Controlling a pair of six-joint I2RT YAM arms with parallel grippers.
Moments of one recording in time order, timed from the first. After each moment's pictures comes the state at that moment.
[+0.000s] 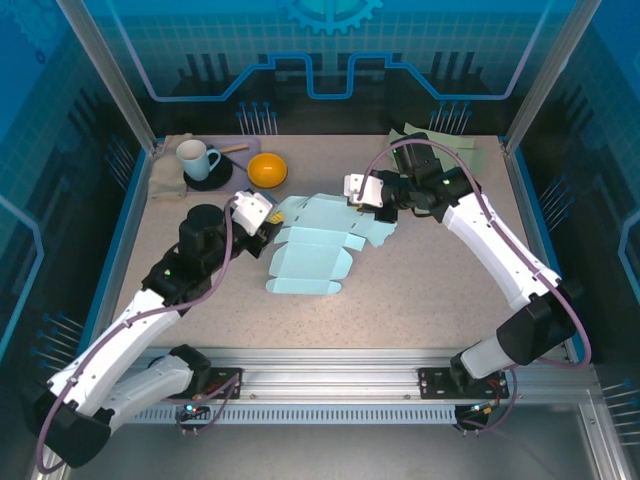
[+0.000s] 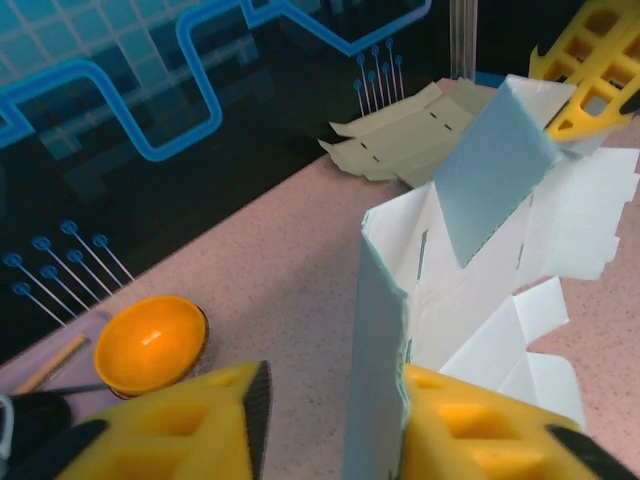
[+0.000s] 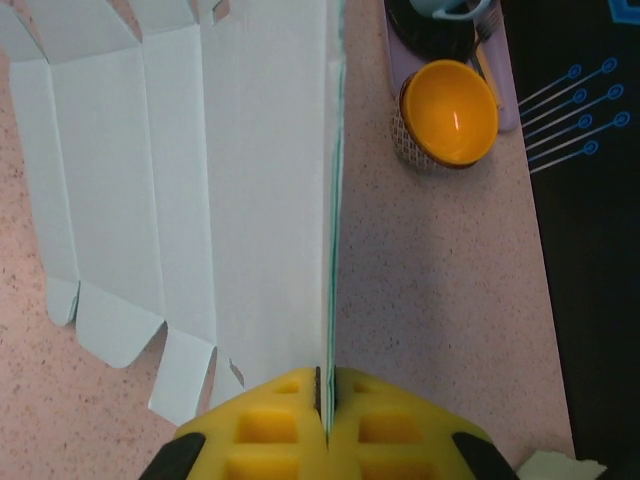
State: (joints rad) left arm -0.49 0.88 0.84 -0.21 0.06 0.26; right arm 0.46 1.50 1.54 -0.87 -0.36 -1.06
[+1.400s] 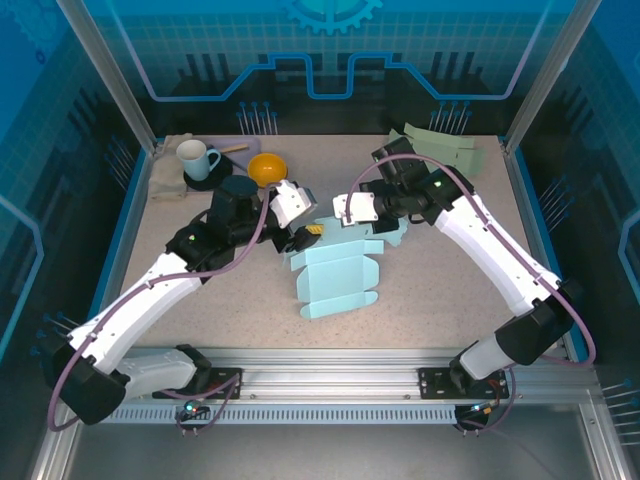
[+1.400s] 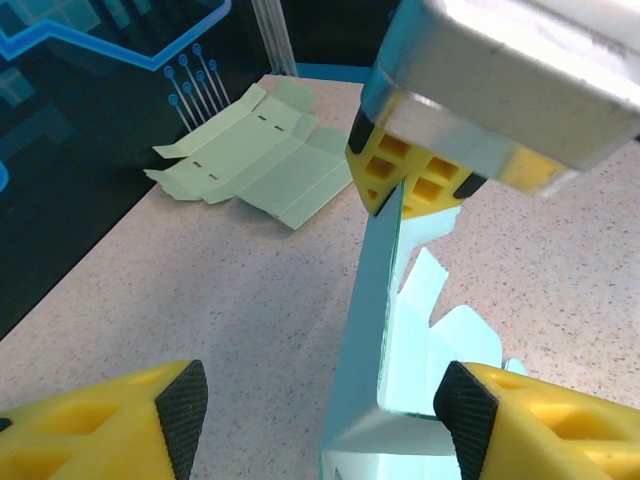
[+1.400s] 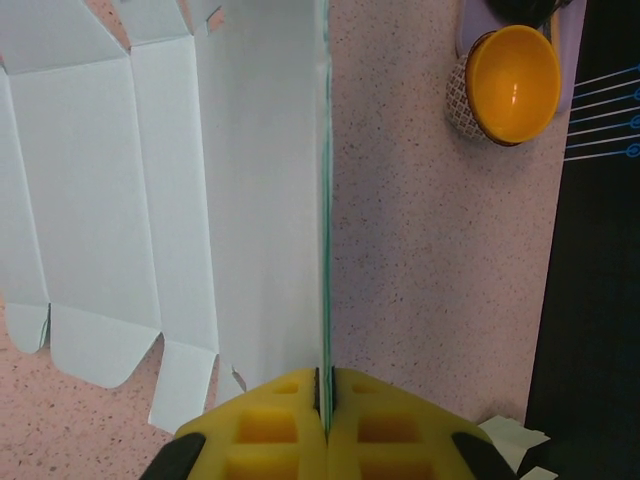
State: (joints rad) left arm -0.57 1.16 1.11 -0.37 0.34 0.36; right arm 0.58 1.51 1.62 -1.07 -0.17 -1.20
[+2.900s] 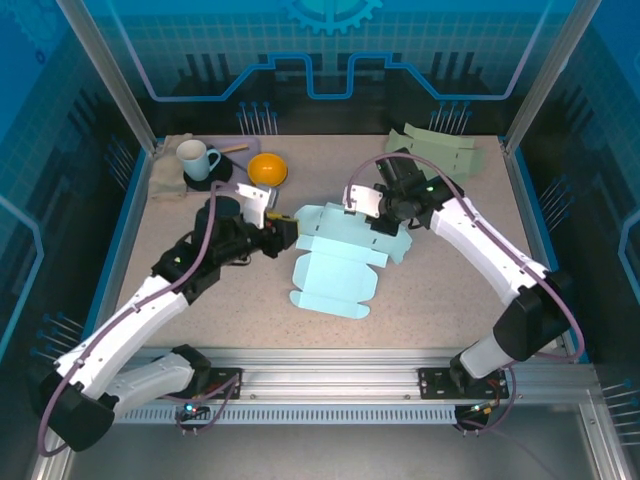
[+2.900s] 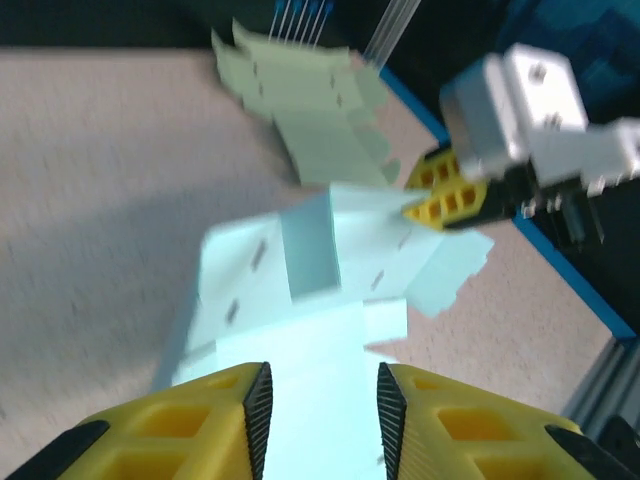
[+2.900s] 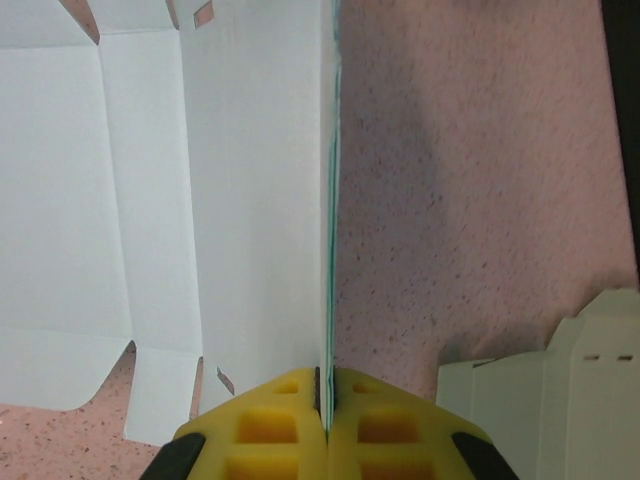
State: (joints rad) left arm -0.52 1.01 0.89 -0.32 0.23 -0.38; right arm 0.51 1.55 1.44 -0.89 -0.06 -0.86
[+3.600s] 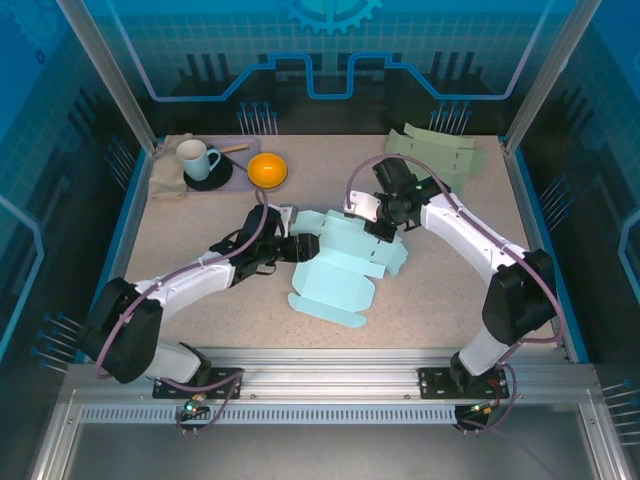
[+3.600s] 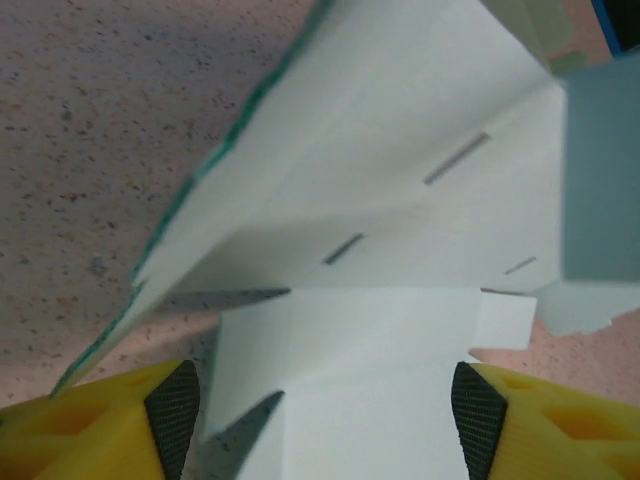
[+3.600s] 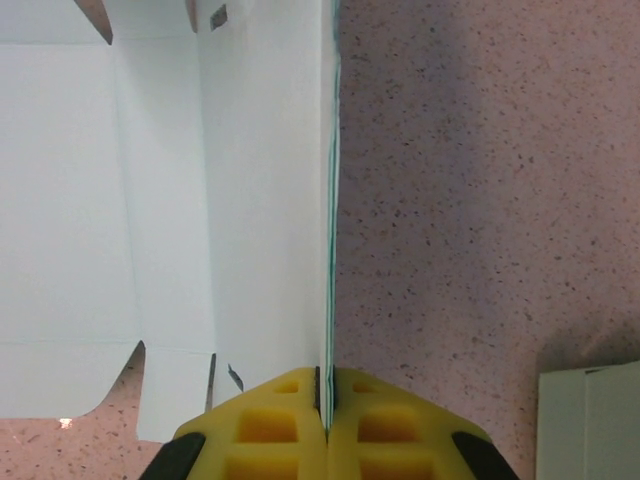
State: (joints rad) left arm -0.50 1.42 0.77 -0.05 0.21 -0.53; right arm 0.46 1.63 1.39 -0.86 -0.16 -0.81
